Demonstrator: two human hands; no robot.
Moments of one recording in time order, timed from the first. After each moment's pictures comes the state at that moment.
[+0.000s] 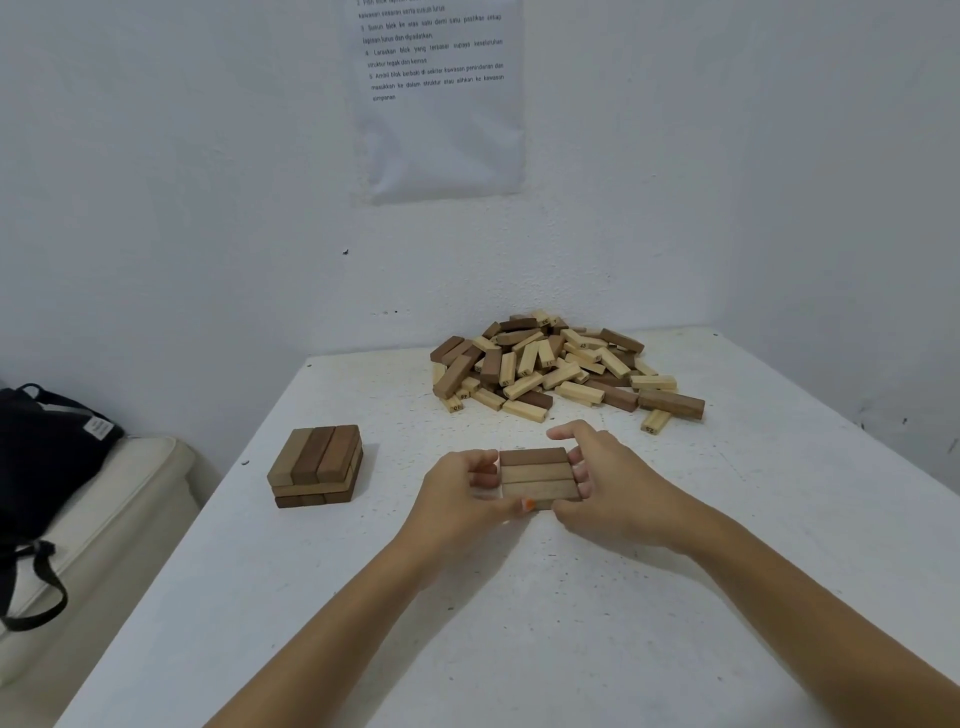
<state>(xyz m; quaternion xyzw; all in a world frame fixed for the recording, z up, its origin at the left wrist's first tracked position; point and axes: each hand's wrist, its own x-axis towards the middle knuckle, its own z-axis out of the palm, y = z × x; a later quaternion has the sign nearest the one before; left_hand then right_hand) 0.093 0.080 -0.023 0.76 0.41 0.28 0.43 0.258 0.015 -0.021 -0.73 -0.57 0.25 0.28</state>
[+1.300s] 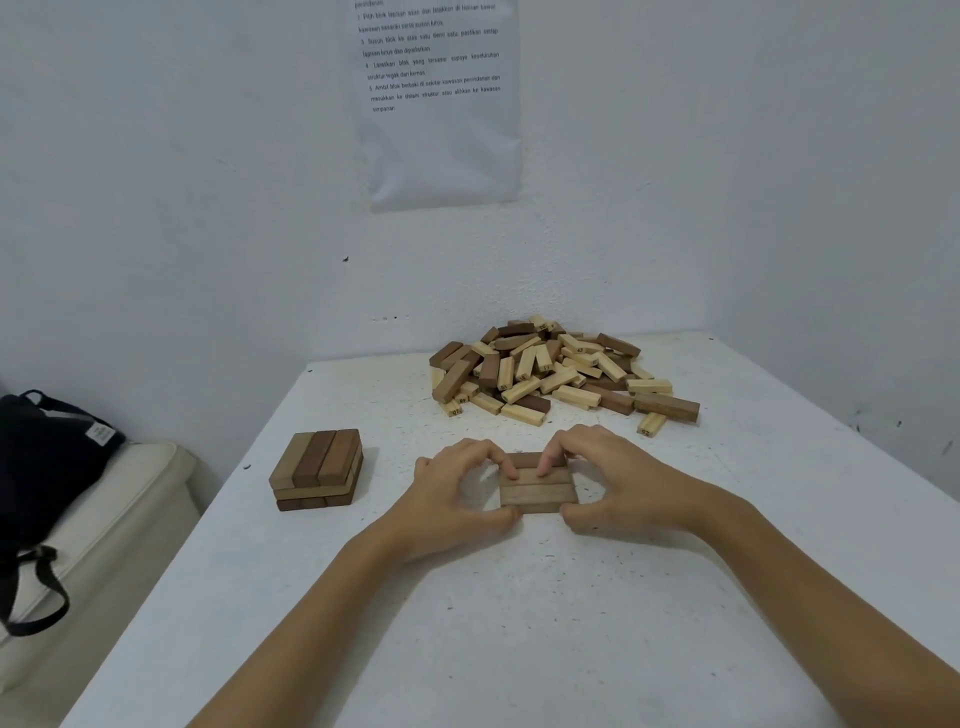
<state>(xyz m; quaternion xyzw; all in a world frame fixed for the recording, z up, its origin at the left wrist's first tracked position) 0.078 0.104 -0.029 0.88 0.28 0.20 0.31 0.278 0.007 -0.007 -0.64 -0.71 0.18 0.23</state>
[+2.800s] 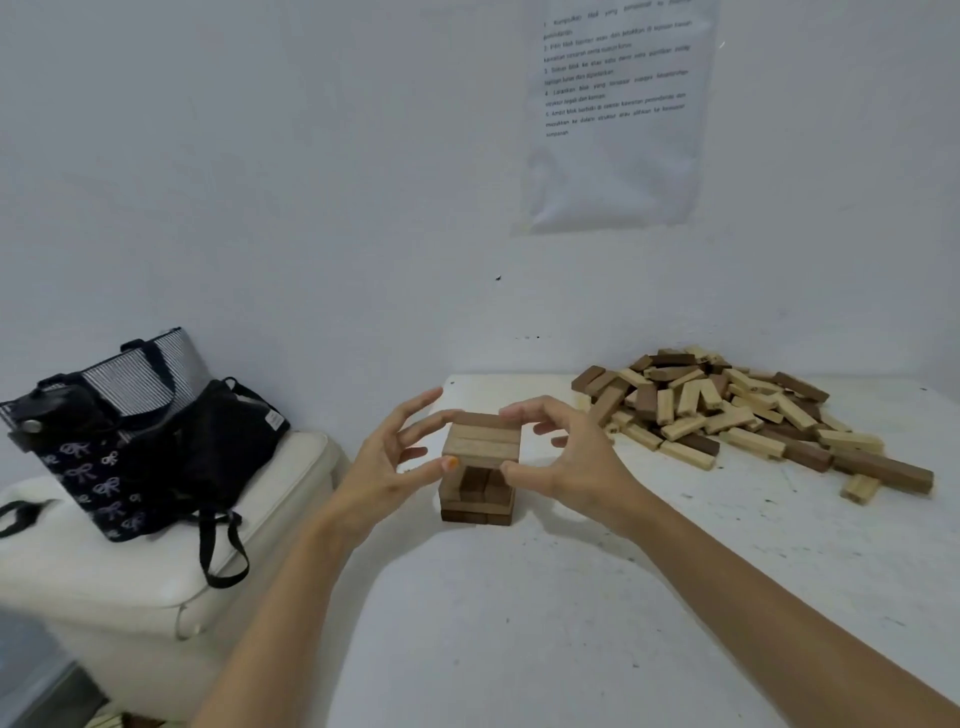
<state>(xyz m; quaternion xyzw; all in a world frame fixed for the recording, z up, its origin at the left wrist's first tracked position) -0.084 0.177 0.003 0.74 0.34 0.39 0.43 0.129 0.120 0.005 -0.53 -0.64 0.26 0.49</state>
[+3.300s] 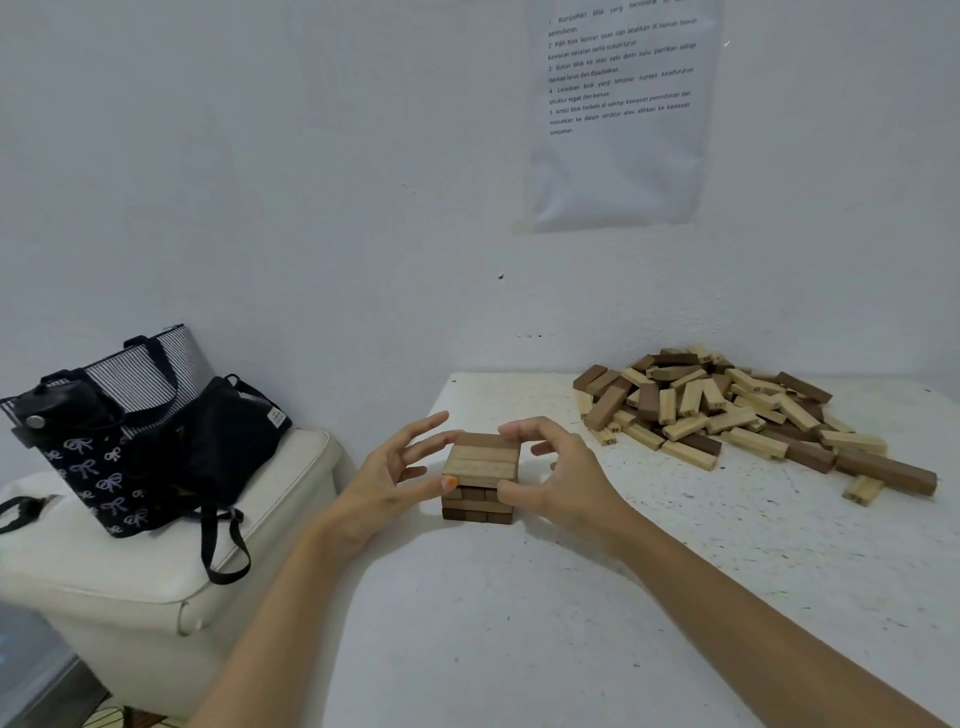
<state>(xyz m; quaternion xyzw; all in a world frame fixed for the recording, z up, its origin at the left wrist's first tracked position) -0.091 0.183 -0.015 0.73 0.36 0.34 0.48 0.119 0.123 -0.018 -0.56 -0.61 0.30 0.47</state>
